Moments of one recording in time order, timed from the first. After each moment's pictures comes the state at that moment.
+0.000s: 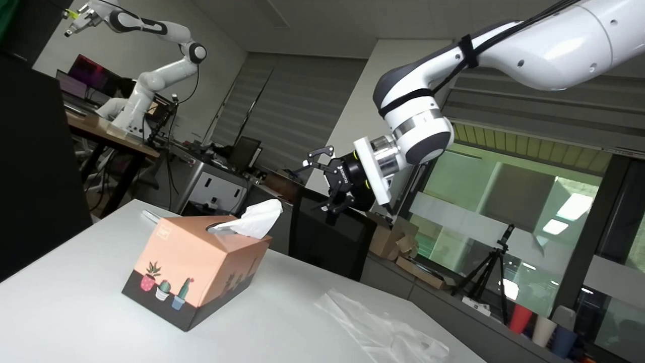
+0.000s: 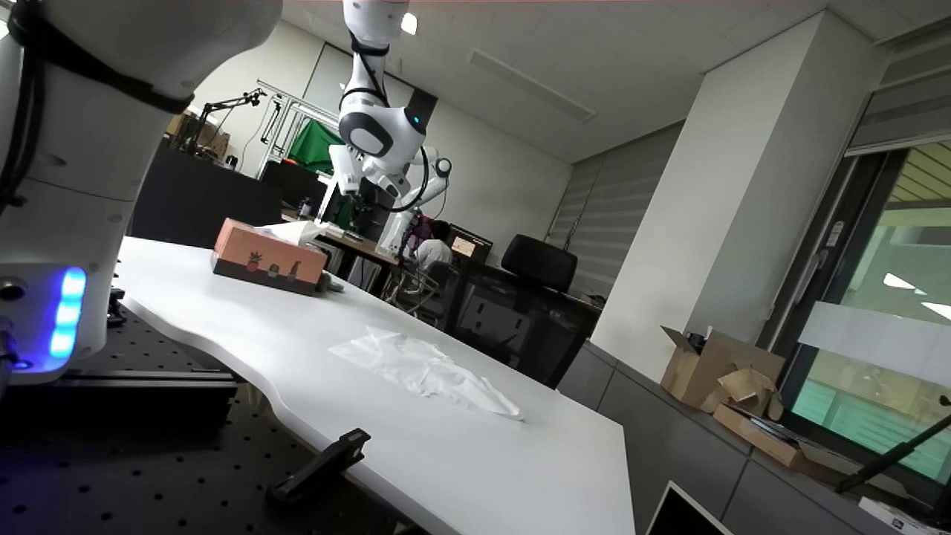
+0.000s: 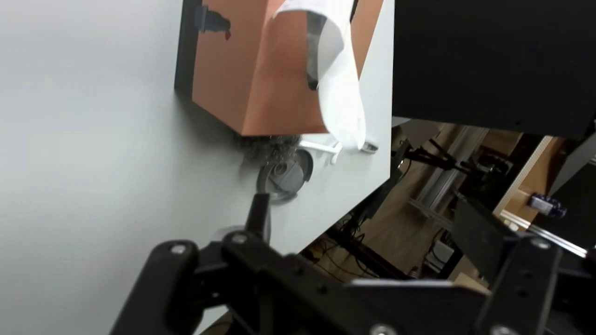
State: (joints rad) arm 0.15 0.39 0.25 -1.96 1.08 2.76 -0.33
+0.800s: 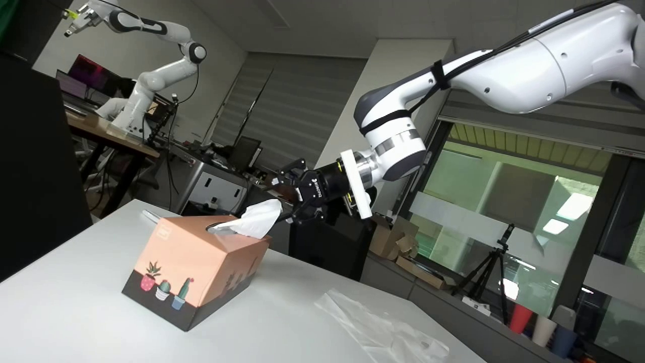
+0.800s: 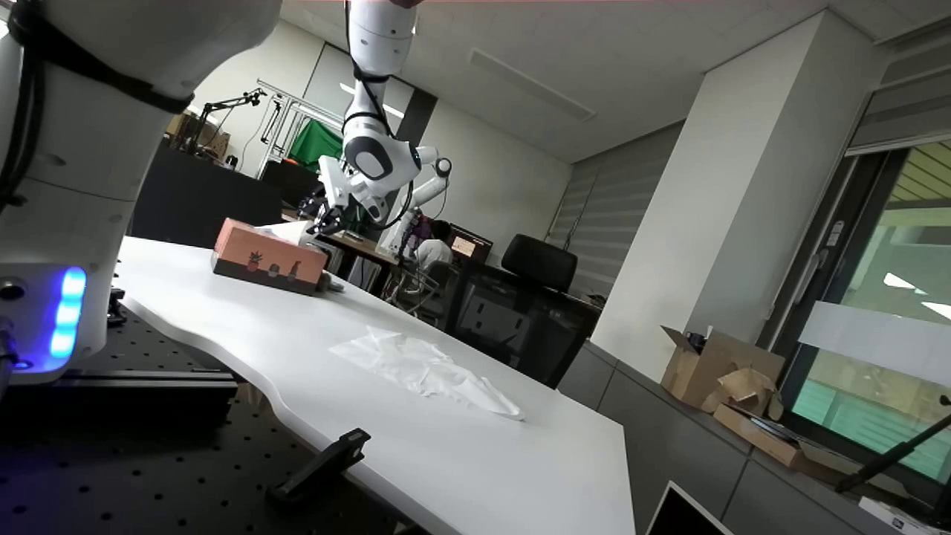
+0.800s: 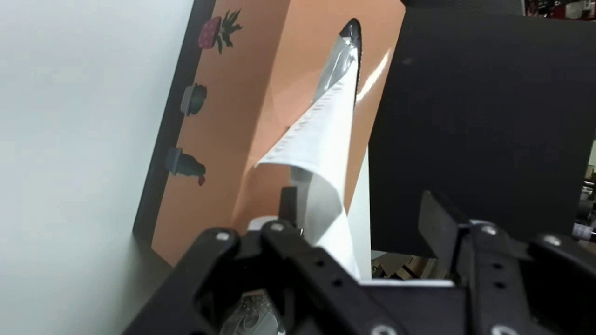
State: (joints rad) arm 0.15 0.54 0.24 -1.82 0.98 2.41 -0.33
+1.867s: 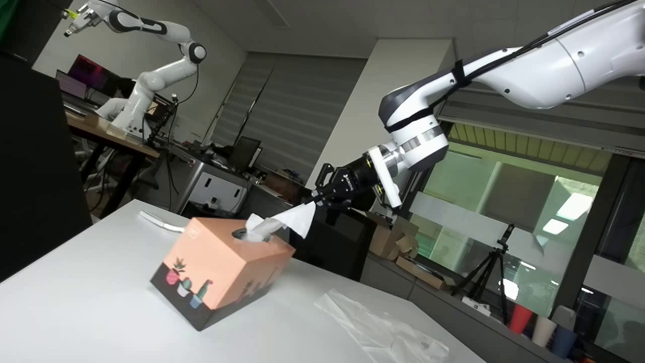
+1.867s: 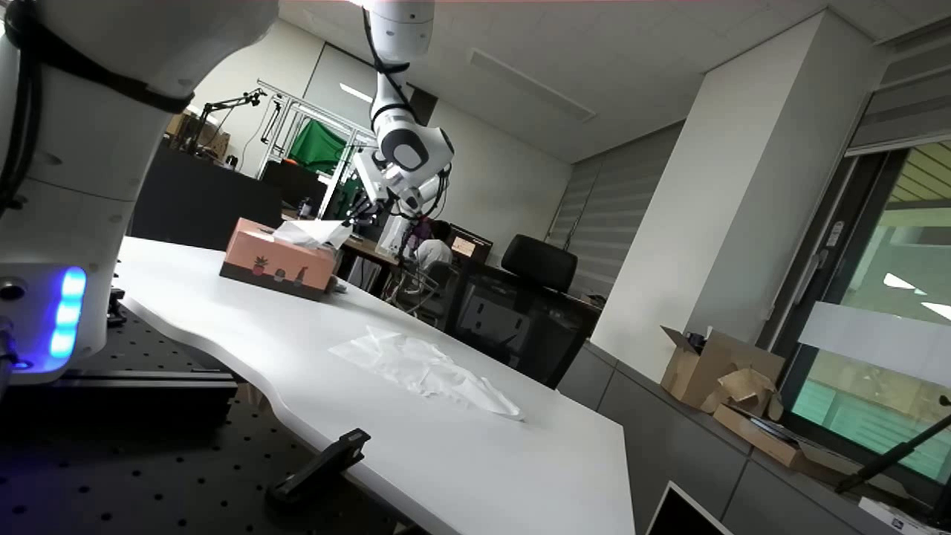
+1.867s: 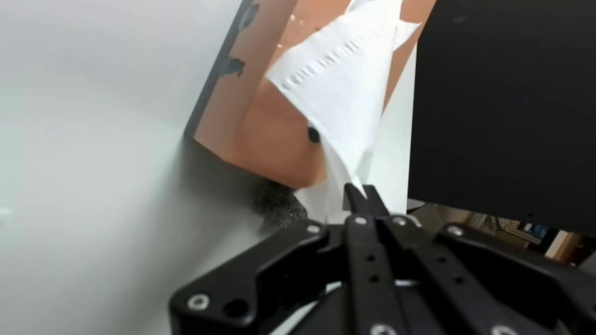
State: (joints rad) arm 0.11 0.46 0.15 -1.79 0.80 2.35 -0.24
